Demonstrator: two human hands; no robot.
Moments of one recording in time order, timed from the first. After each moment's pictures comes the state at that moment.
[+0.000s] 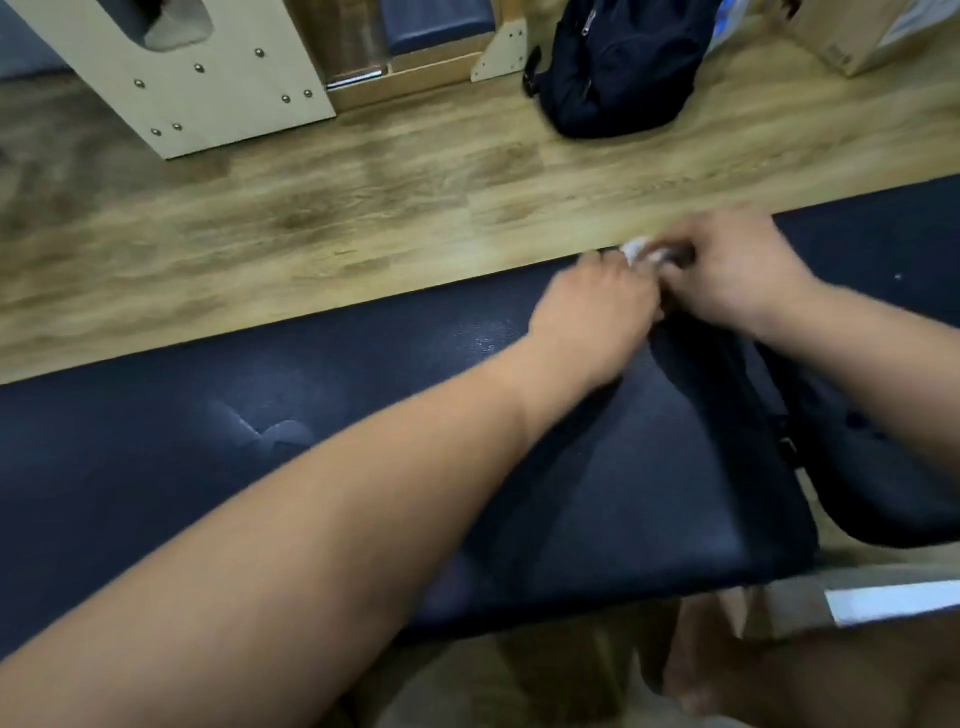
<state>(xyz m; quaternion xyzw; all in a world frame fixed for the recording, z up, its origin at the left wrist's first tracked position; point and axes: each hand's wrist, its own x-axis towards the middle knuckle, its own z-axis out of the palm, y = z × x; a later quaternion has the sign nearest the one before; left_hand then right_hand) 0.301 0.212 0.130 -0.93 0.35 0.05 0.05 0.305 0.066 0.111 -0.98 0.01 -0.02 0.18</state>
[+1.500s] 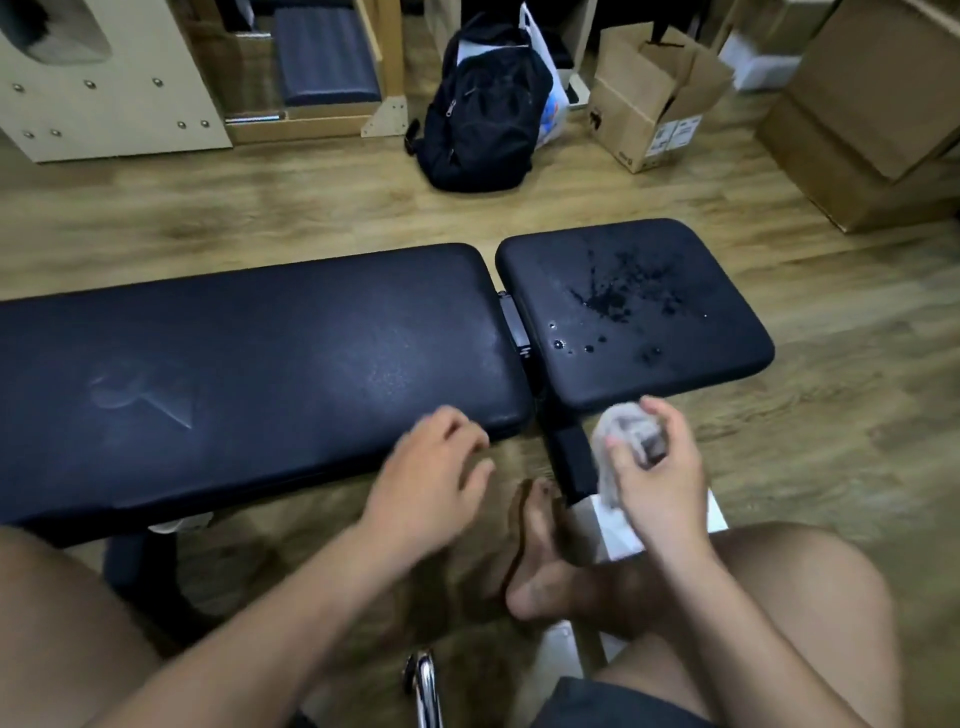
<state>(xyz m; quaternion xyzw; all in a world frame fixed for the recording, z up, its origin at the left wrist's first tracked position) 0.061 0.254 0.112 -0.91 0.29 0.05 -0.30 -0.015 0.041 0.123 -0.81 0.34 -0.18 0.45</state>
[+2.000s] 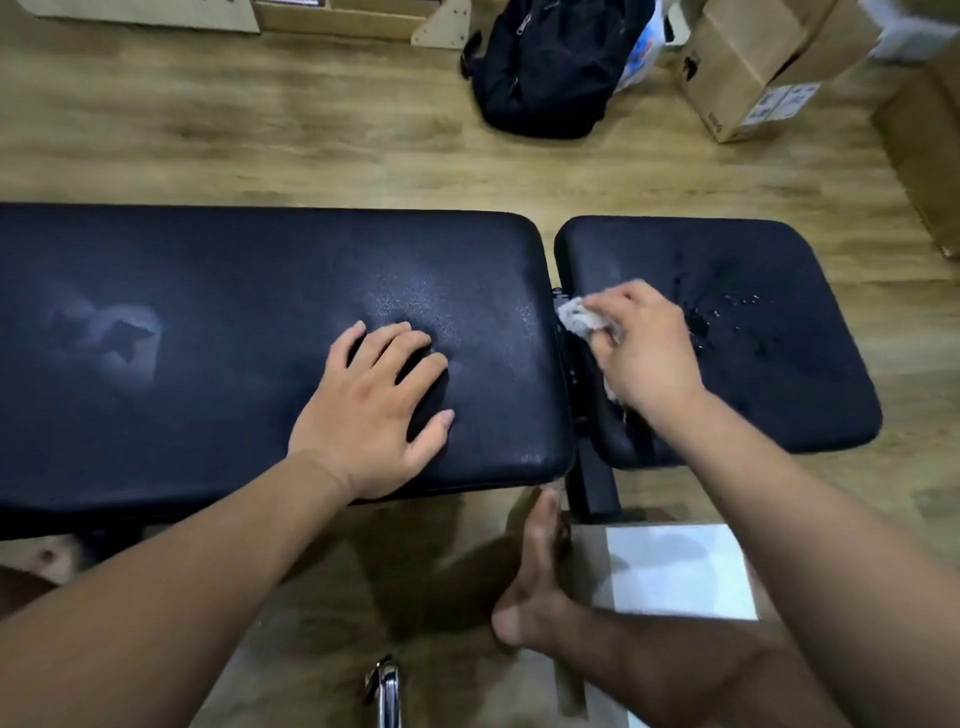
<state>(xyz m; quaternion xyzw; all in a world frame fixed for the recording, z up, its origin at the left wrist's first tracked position) 0.163 0.293 0.074 -0.95 0.30 -0.06 -0.10 0.183 0.008 0.103 -0.98 0.00 -0.11 0.19</state>
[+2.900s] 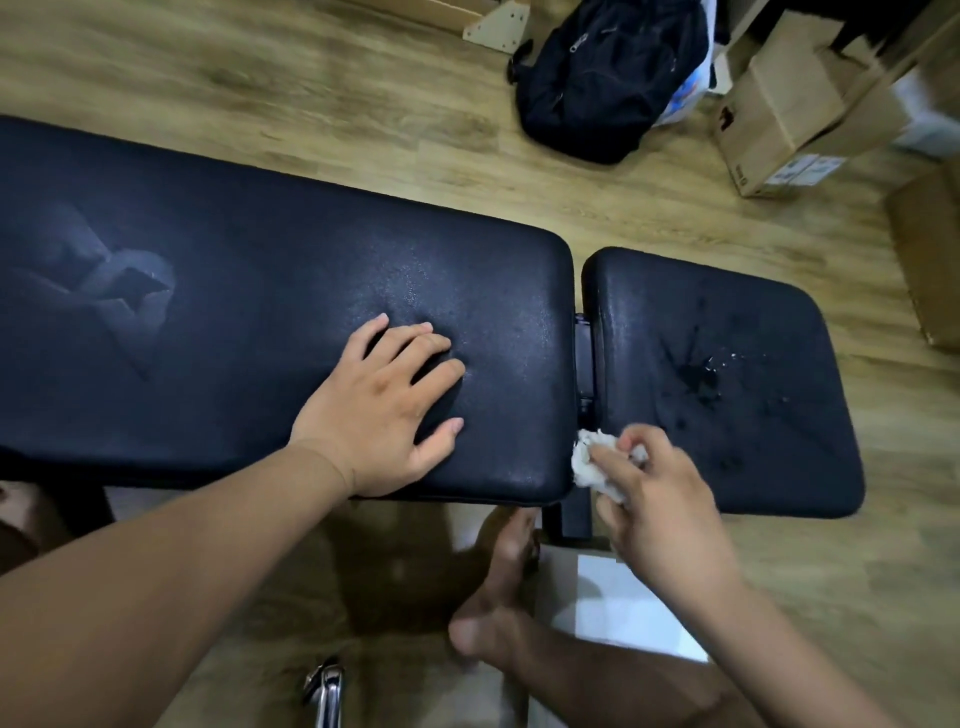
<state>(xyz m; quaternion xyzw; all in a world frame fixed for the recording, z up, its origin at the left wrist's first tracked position) 0.162 0.293 0.069 -0.95 0.29 -0.07 -0.11 0.082 0.015 0.115 -1.00 -0.05 0.07 0.03</state>
